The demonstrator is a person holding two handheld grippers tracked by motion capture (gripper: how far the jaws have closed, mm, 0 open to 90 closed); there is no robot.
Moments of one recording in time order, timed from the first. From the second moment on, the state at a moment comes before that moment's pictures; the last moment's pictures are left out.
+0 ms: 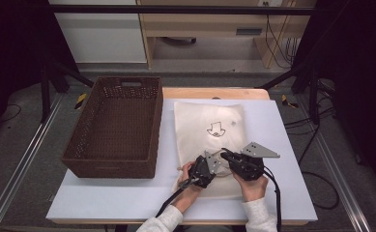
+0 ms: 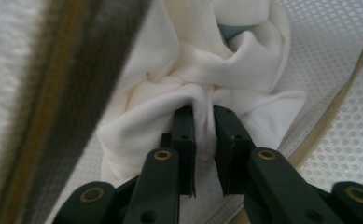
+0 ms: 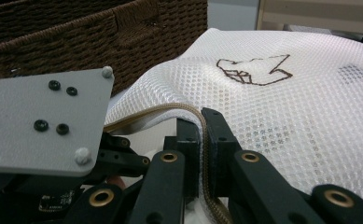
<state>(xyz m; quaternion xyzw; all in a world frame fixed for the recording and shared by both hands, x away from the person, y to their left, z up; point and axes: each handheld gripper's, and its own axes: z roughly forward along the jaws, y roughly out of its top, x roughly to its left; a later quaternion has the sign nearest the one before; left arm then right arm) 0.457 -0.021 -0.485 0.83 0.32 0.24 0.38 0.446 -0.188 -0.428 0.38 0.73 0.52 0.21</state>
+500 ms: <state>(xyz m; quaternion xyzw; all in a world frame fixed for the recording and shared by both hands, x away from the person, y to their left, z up) 0.409 0.053 -0.431 0.83 0.31 0.21 0.41 0.444 -0.188 -0.427 0.38 0.73 0.52 0.21</state>
